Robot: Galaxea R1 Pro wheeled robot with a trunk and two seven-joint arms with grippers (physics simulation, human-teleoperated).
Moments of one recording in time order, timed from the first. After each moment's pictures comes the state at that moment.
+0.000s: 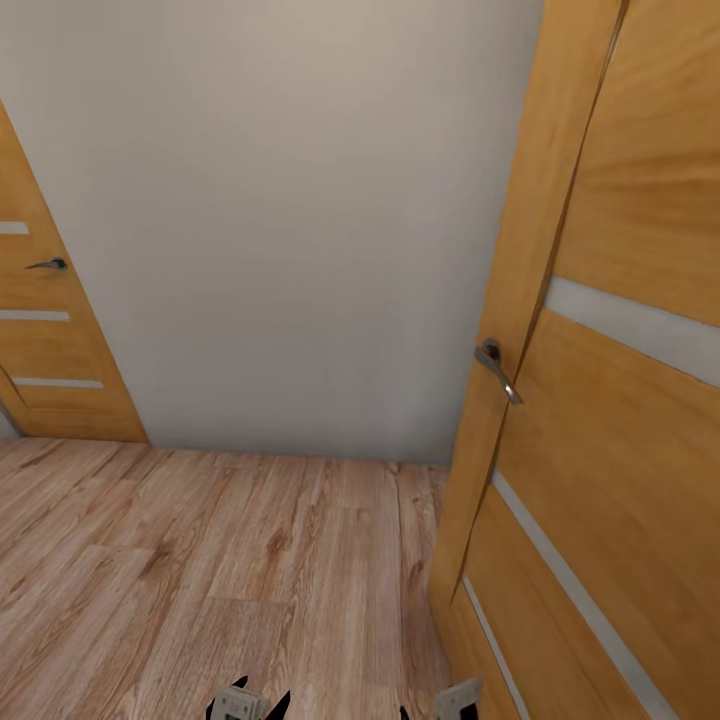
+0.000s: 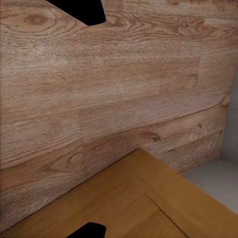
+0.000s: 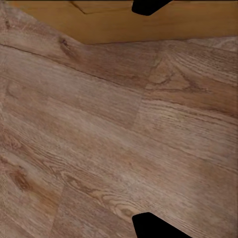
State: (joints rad) left arm -0.38 0.05 -0.73 -0.04 0.85 -0.67 -0.49; right arm -0.30 0.06 0.50 -0.27 -0.23 -0.41 -0.01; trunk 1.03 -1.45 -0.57
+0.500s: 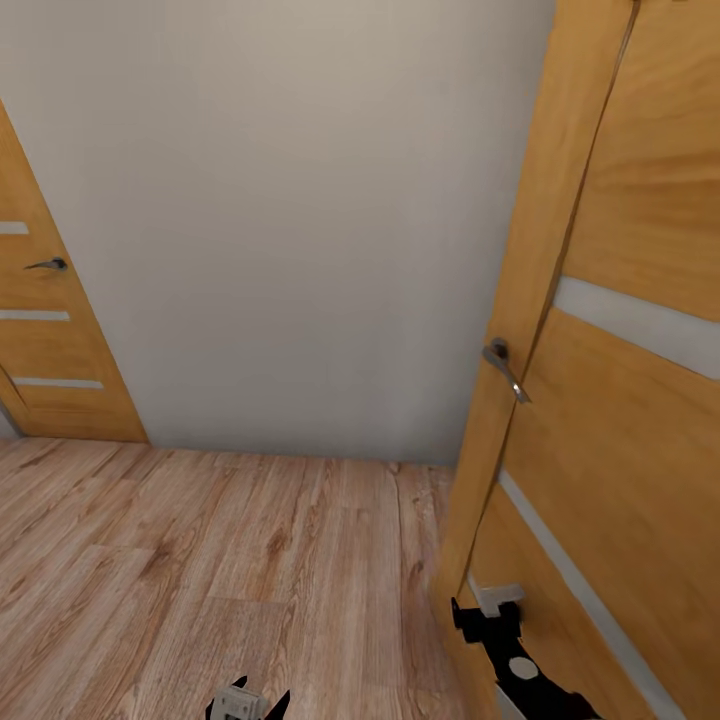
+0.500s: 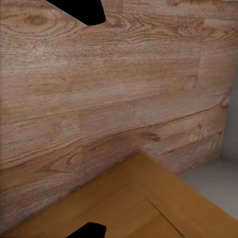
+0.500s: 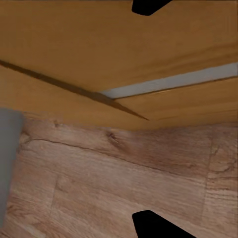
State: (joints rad) left arm -0.38 0.05 -0.73 -0.04 0.85 -0.67 -0.49; right arm -0.51 -0.04 0.39 -0.28 -0.23 -0.30 -0.15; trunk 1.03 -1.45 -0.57
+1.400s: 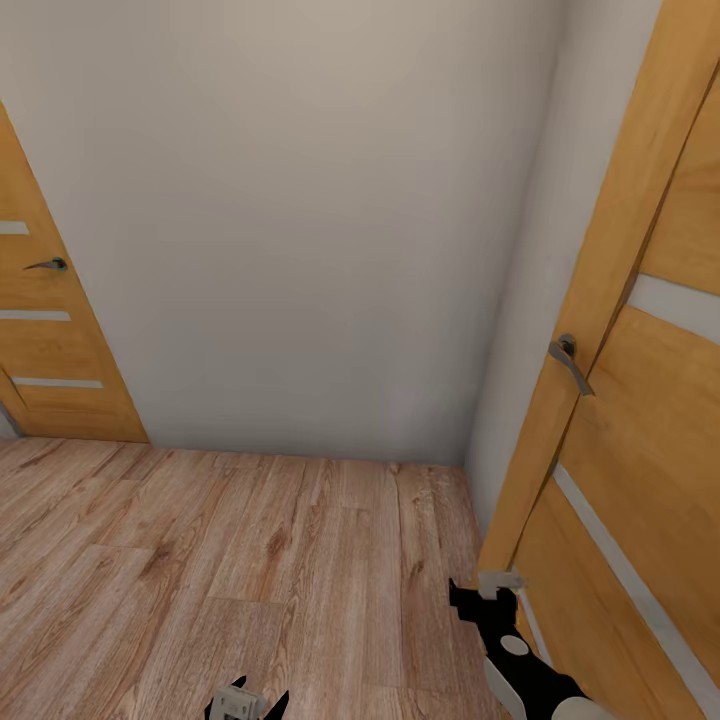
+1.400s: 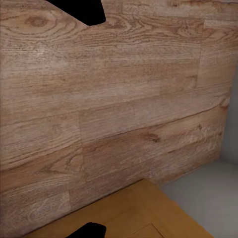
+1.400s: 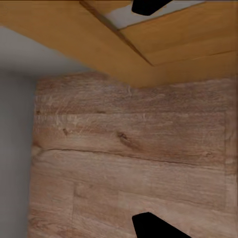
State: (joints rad) left arm -0.38 0.05 -0.73 -0.04 0.85 -0.67 -0.49; right arm -0.55 -0.01 0.25 -0.28 -0.22 -0.28 -0.16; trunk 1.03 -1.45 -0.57
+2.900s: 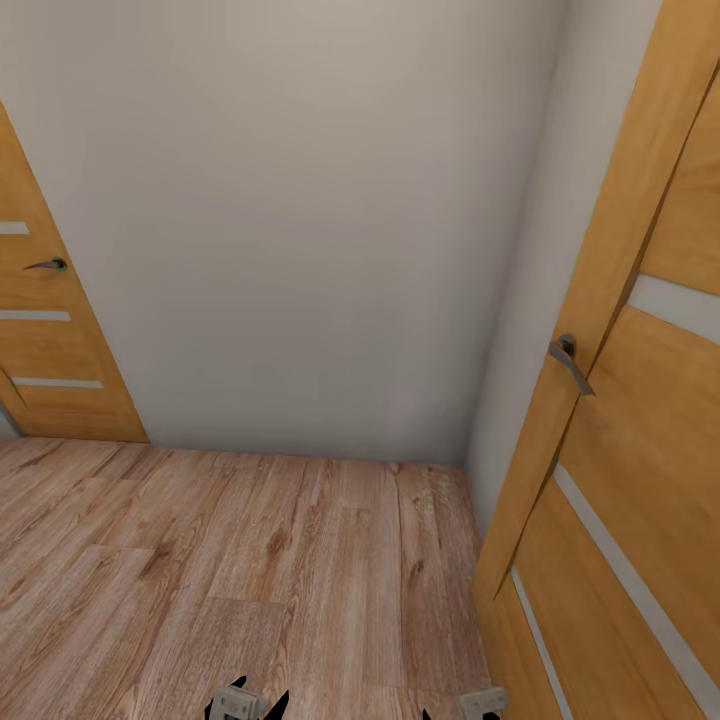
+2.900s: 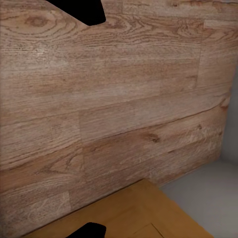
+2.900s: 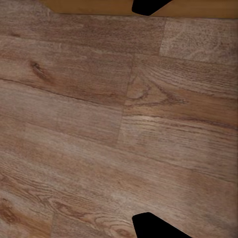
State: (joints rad) left arm -0.38 0.05 -0.73 -0.04 0.85 -0.67 -0.49; right arm -0.36 0.05 0.33 -0.10 -0.22 -0.43 0.04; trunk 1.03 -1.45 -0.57
